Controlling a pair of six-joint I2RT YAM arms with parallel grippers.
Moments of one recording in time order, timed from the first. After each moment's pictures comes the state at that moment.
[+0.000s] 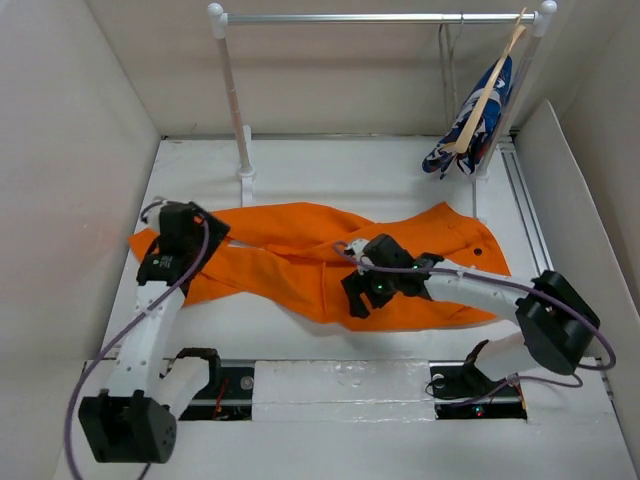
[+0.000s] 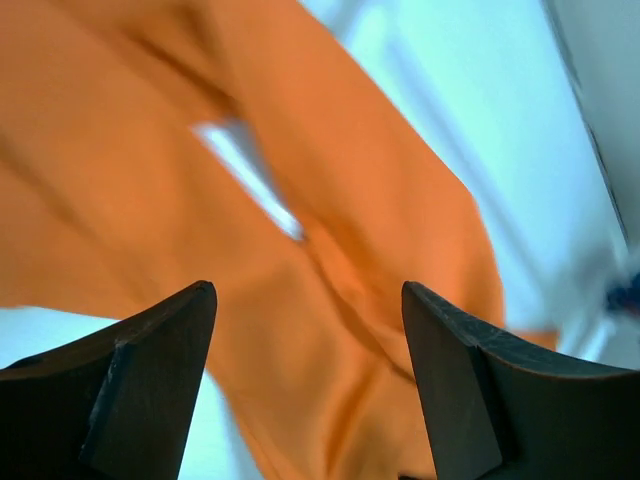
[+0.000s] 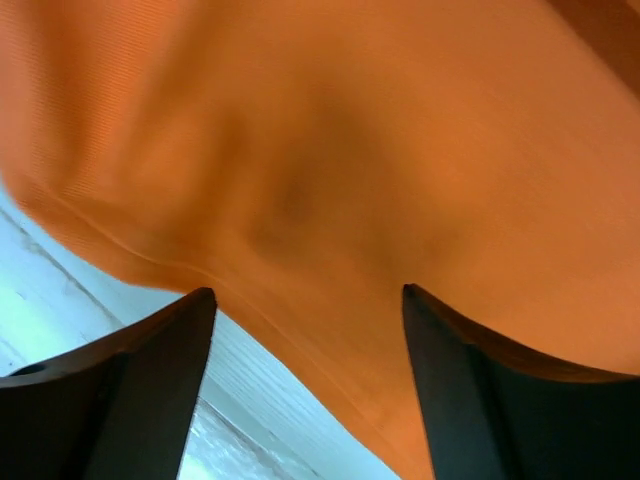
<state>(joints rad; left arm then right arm) -0.17 0.95 0.83 -0.57 -0.12 -0.95 0.77 1.40 0.75 -0.36 -0.23 0.22</state>
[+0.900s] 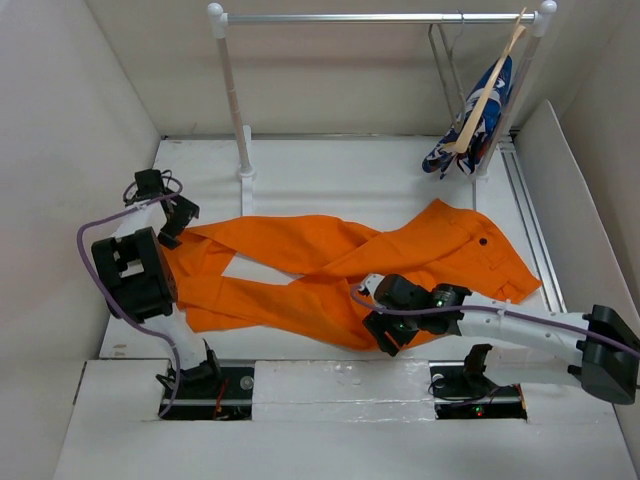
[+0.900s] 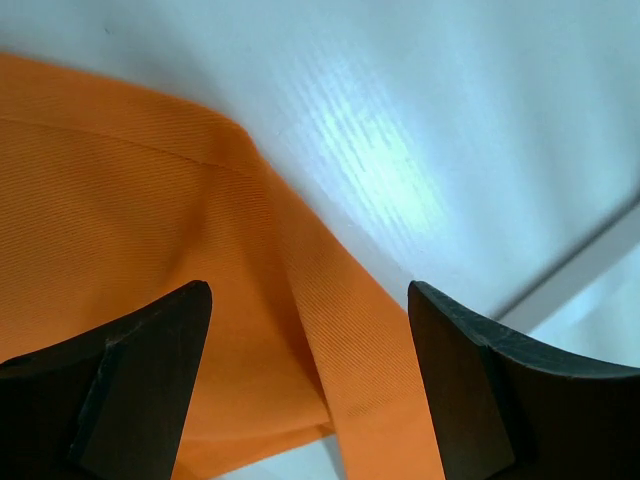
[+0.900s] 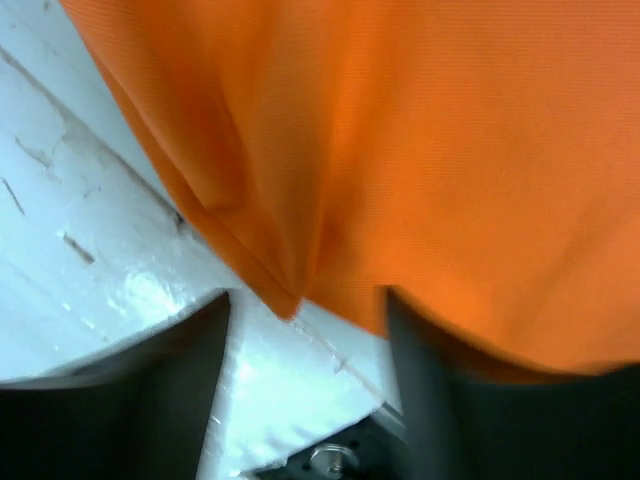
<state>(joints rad) 0.30 1.73 1.17 -0.46 -0.04 -0.75 1.07 1.12 0.65 -0.65 0.00 0.28</state>
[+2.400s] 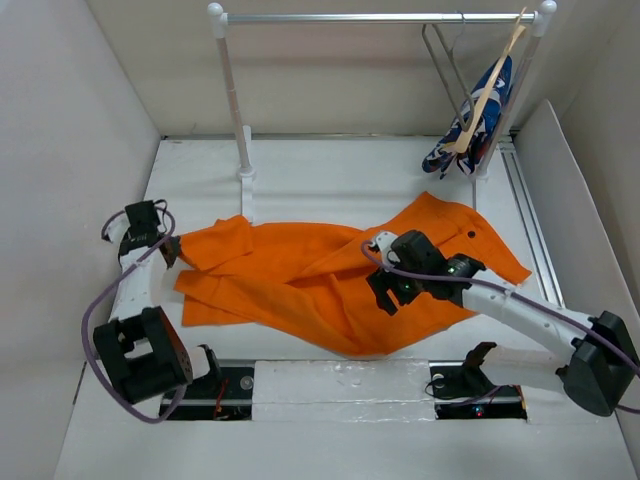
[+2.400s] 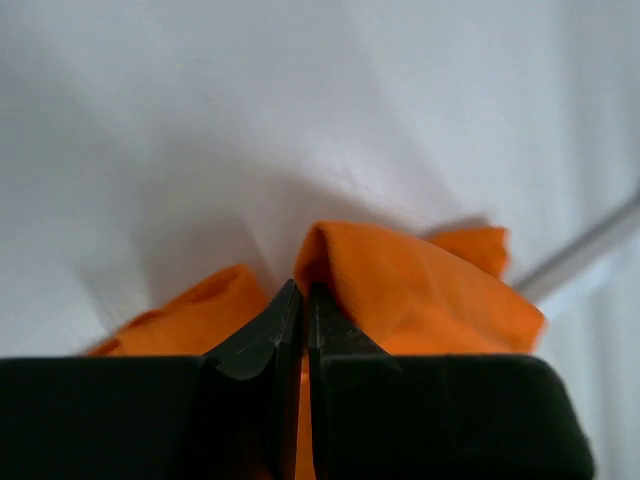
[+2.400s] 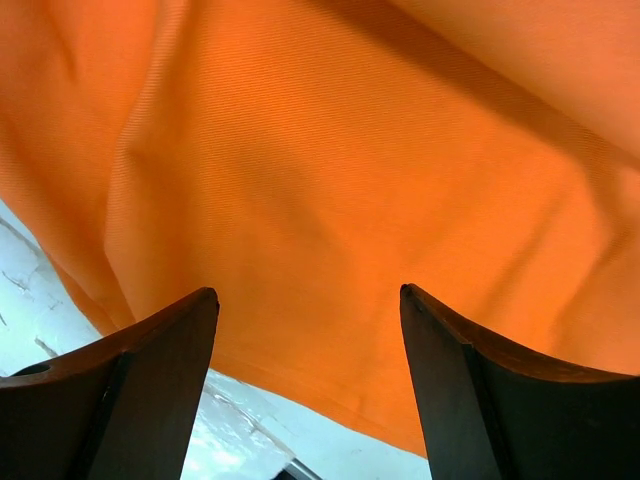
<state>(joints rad) 0.29 1.22 0.87 -0.54 -0.23 -0.88 0.78 1.18 0.78 -0.59 -0.07 0.06</state>
